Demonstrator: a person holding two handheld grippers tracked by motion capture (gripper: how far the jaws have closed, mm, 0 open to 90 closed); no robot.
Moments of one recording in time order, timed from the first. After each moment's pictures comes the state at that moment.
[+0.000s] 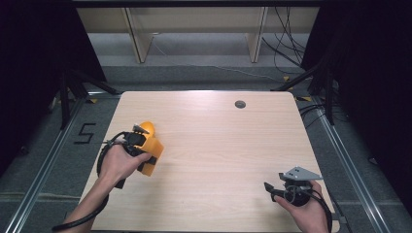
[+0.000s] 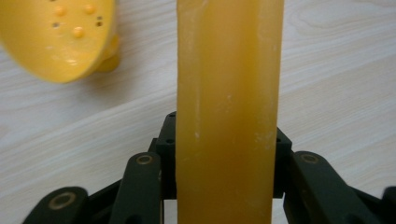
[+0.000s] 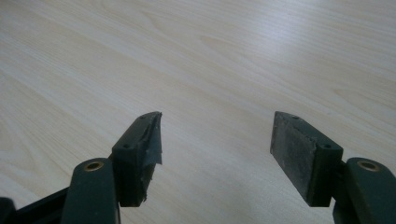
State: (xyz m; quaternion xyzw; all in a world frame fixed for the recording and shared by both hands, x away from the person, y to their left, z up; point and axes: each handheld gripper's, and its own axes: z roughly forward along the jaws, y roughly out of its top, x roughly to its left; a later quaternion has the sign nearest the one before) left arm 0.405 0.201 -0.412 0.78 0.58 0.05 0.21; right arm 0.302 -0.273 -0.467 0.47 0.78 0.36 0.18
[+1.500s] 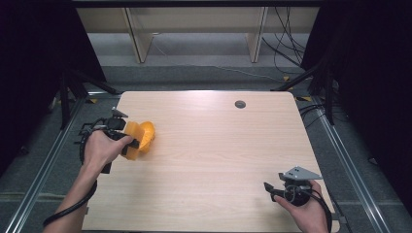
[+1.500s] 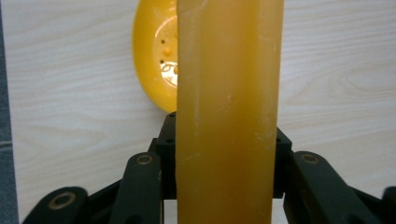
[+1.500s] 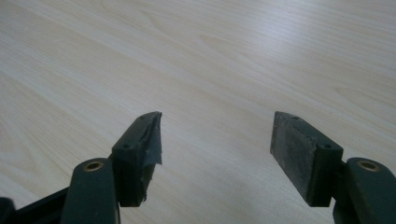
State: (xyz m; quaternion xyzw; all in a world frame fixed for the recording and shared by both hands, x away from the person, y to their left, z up) left arm 0.437 0.244 -0.387 0.74 0.63 0.09 0.21; right arm 0.305 -0.276 -0.468 0.46 0.79 0.35 0.20
